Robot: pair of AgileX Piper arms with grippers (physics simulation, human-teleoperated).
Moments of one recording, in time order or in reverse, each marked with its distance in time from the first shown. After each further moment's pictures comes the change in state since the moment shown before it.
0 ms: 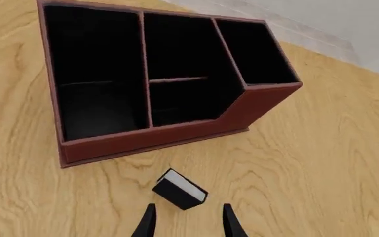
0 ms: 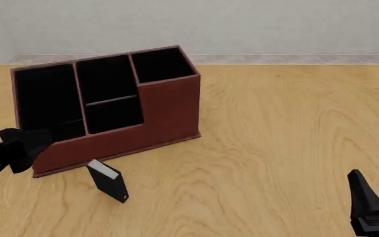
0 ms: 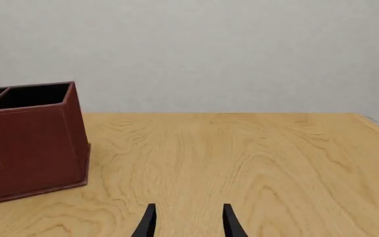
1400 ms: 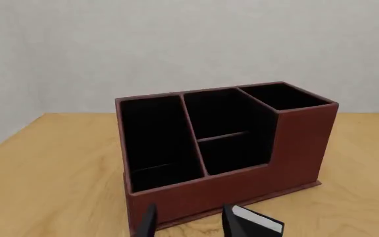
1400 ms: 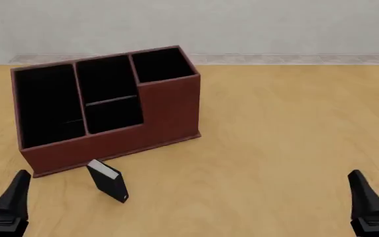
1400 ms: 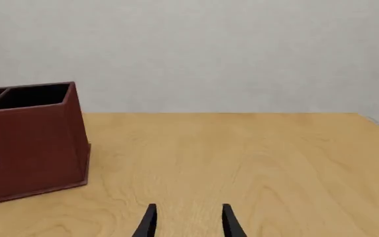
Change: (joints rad) left arm 0.229 -0.571 0.667 -0.681 0.422; right arm 0.000 -0.005 0.001 0.003 0.001
